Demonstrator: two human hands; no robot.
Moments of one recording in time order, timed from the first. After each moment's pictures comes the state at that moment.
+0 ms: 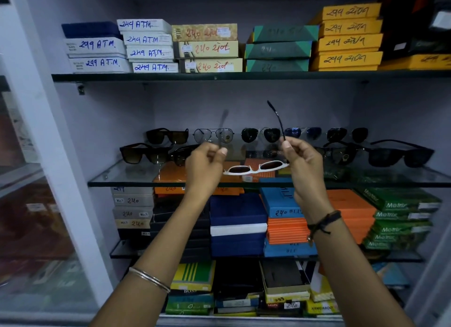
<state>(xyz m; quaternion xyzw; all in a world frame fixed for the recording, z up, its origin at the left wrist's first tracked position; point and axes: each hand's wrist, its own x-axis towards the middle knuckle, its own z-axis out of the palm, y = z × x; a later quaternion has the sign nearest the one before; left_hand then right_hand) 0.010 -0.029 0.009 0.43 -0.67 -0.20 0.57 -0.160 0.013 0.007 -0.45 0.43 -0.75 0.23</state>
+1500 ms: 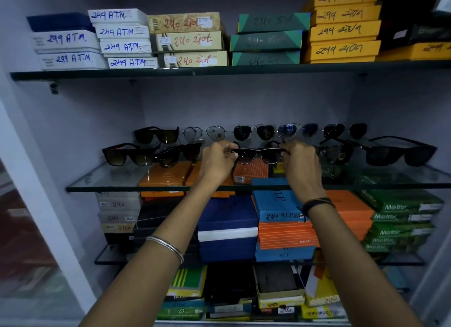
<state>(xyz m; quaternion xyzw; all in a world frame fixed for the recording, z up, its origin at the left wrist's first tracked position) -0.044 -0.071 0.012 0.47 -0.73 -0.18 0.47 -0.212 -0.036 -0.007 -0.58 0.66 -0.44 -0.18</state>
